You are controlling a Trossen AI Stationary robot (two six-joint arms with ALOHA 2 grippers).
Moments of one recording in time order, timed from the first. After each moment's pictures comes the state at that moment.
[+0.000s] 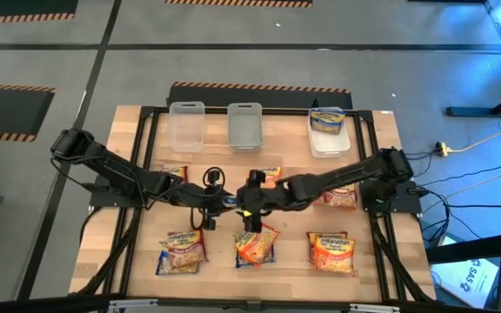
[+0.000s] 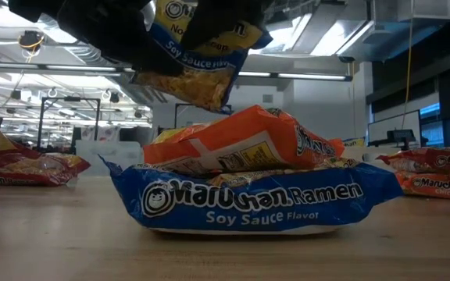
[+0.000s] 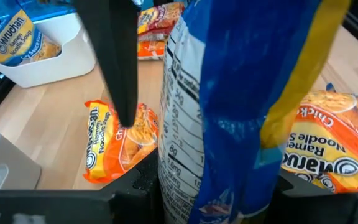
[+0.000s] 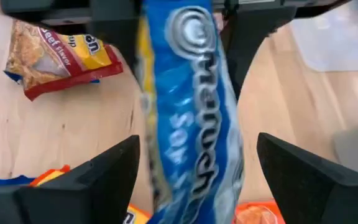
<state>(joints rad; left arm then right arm) -0.30 1.32 0.66 0.17 -0.35 0.01 0.24 1.91 1.57 -0.48 0.26 0.15</state>
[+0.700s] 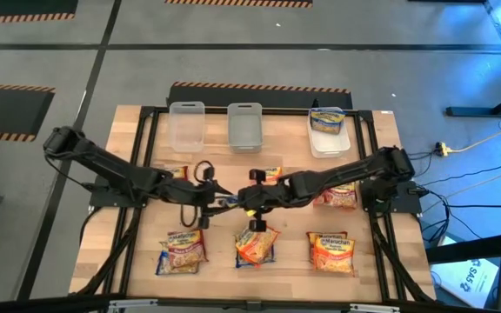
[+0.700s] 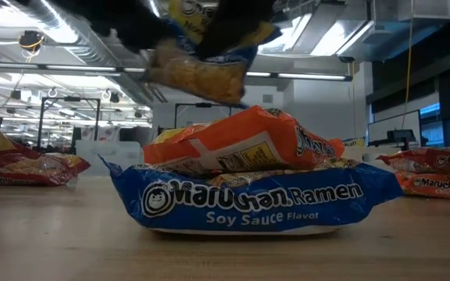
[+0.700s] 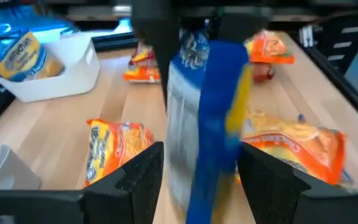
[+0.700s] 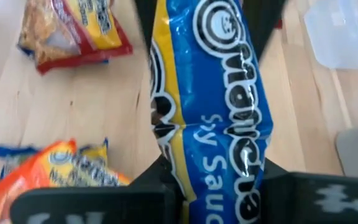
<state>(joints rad) -0.32 1.17 0.66 0.09 -0.33 -0.04 0.24 1.87 1.57 -0.57 0.21 0.08</state>
